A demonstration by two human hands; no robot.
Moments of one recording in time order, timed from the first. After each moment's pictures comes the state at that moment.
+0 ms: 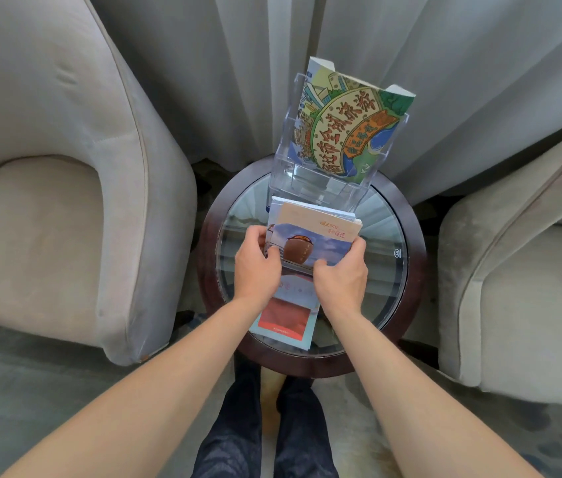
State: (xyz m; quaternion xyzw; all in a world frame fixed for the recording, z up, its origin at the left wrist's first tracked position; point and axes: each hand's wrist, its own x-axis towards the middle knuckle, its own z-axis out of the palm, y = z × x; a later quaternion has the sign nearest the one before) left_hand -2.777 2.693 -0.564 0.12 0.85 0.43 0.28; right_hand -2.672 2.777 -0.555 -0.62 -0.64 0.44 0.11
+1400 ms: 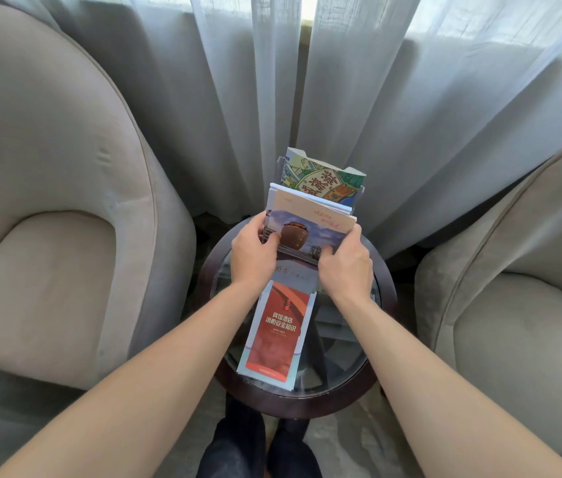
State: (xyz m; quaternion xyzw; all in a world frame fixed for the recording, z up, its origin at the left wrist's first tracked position) left_hand -2.813 2.760 -0.480 0.18 0.85 0.45 0.21; right_hand -2.696 2.856 -0.476 -0.55 -0.76 0.34 0.11
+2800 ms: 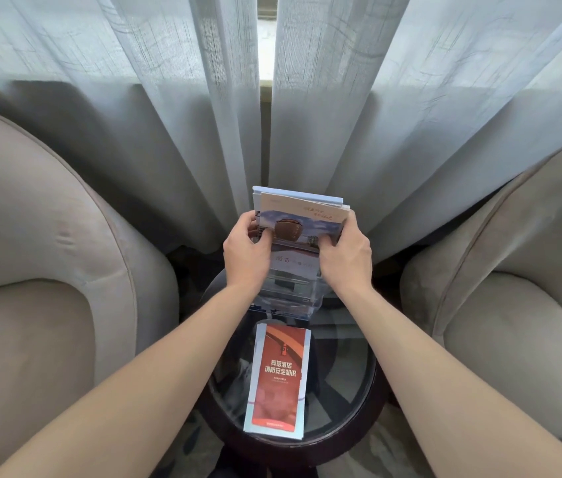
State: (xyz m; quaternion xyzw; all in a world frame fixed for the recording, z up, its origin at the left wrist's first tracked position) left_hand -2.885 2.842 -0.457 0.22 0.78 0.53 0.24; right_hand -2.751 2.931 -0.428 -0.55 -0.72 0.38 0.19
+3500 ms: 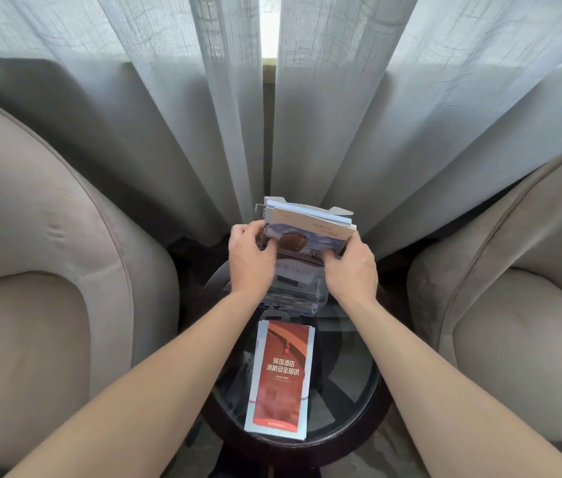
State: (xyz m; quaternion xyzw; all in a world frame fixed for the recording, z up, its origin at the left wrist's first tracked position) left_hand -2.878 2.840 -0.497 0.24 0.84 0.44 0.21; right_hand -2.740 2.926 -0.477 -0.60 -0.71 0.34 0.11
